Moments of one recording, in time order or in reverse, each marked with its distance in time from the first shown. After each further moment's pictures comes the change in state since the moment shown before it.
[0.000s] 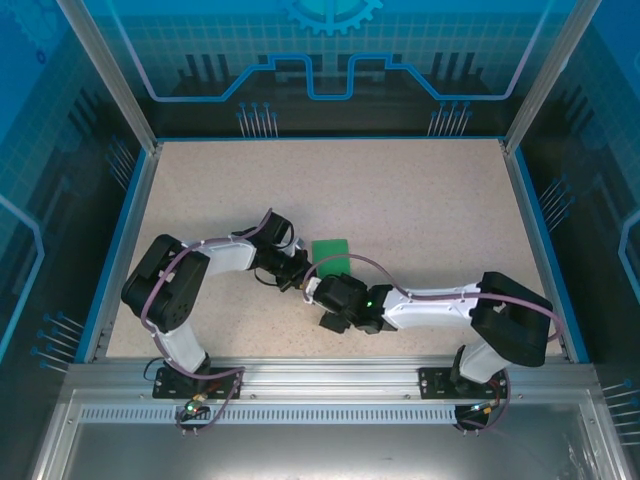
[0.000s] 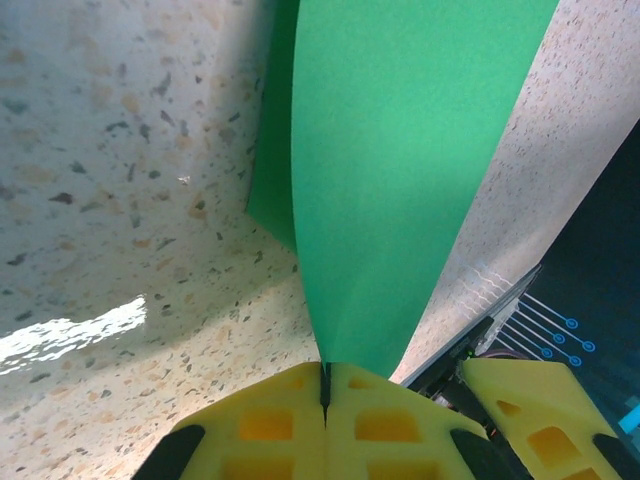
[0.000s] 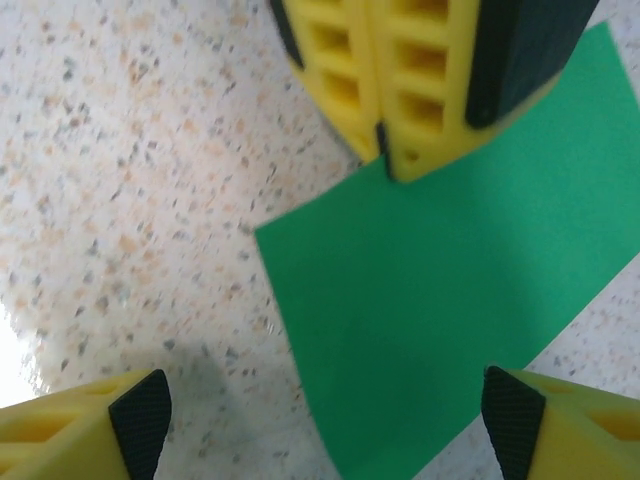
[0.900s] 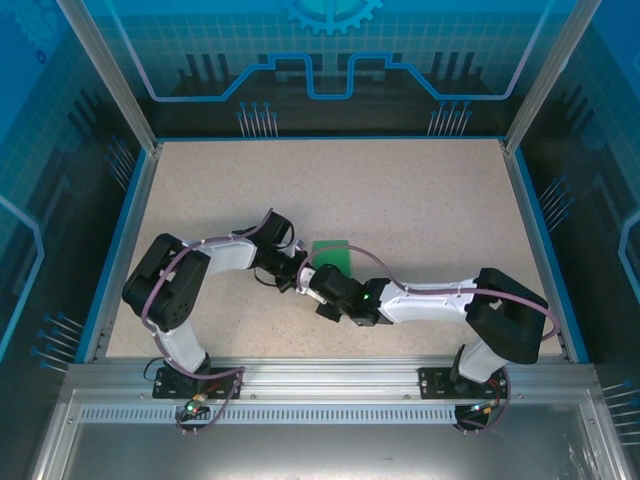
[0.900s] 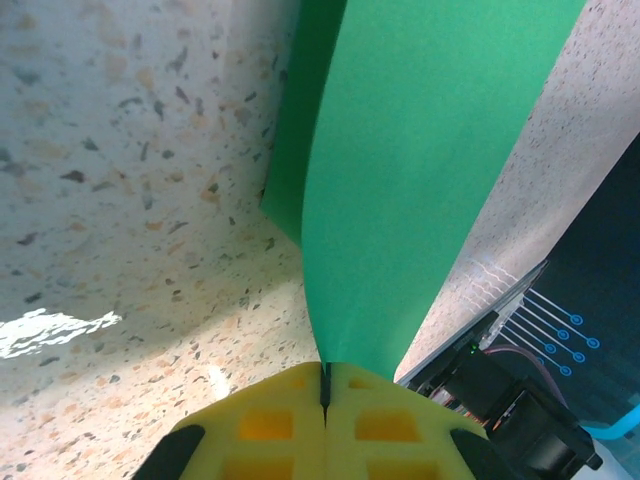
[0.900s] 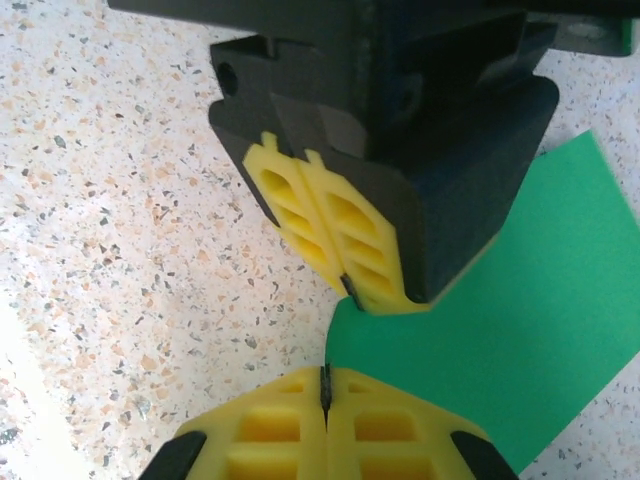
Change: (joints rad) left arm 0.000 0.007 0.016 -0.047 0.003 0.015; right arm -0.045 0.014 0.034 0.076 -0.109 0.003
